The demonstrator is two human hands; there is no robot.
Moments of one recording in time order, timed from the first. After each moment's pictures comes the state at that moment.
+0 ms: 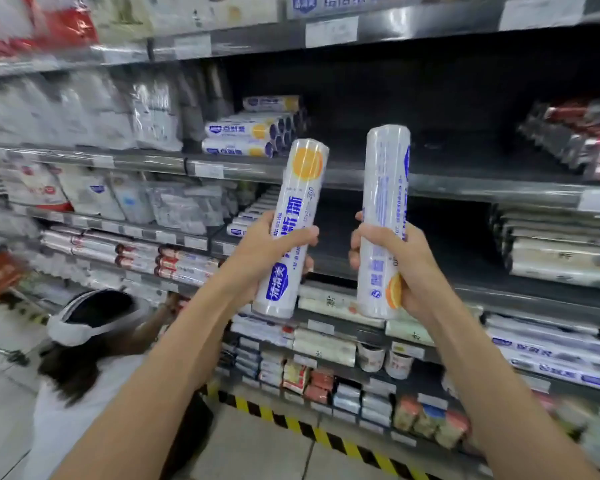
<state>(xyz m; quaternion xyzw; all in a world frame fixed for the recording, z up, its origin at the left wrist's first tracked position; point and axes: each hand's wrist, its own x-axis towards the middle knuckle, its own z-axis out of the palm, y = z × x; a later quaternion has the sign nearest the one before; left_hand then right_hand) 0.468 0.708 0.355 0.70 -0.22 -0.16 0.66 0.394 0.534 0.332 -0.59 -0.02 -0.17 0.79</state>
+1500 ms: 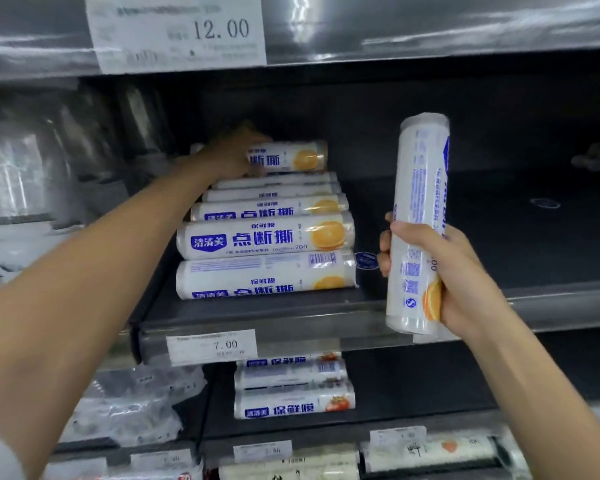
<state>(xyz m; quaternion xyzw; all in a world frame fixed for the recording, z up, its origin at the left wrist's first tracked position) 1.136 0.624 0.457 0.82 -0.54 0.09 0.16 0.826 0.569 0.380 -0.57 0.14 -0.33 0.74</state>
